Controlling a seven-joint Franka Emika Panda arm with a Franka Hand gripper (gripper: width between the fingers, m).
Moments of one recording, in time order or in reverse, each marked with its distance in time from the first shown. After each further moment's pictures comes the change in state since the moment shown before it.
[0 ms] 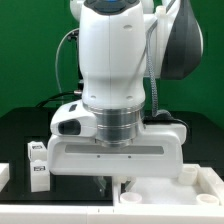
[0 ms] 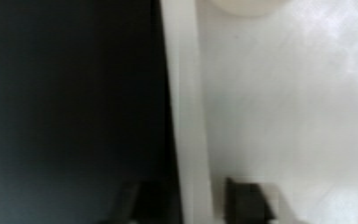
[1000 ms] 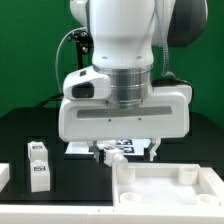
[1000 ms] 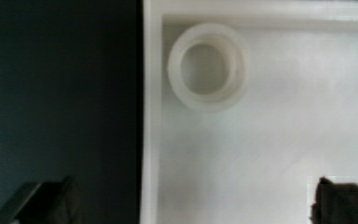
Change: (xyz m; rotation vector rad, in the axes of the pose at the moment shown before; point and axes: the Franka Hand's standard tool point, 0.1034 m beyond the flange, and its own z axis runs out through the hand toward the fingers) arm -0.048 -0.014 -0.045 -0.011 0.023 -0.235
